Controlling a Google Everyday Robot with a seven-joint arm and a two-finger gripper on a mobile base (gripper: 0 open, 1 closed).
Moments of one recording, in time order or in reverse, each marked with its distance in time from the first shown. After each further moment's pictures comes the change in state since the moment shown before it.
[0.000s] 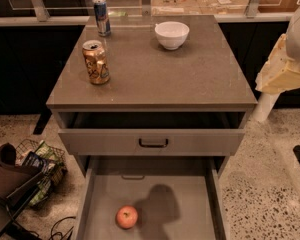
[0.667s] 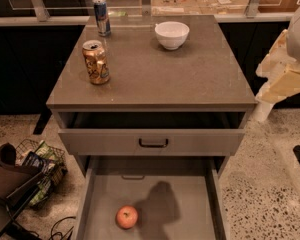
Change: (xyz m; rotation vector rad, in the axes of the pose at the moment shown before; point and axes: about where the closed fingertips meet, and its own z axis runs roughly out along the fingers) arm -0.001 0.000 -0.002 0.009 -0.003 -0.001
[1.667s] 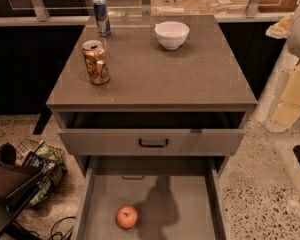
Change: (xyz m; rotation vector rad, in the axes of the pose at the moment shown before) arm -0.003 -0.001 -0.005 0.020 -0.005 -0.003
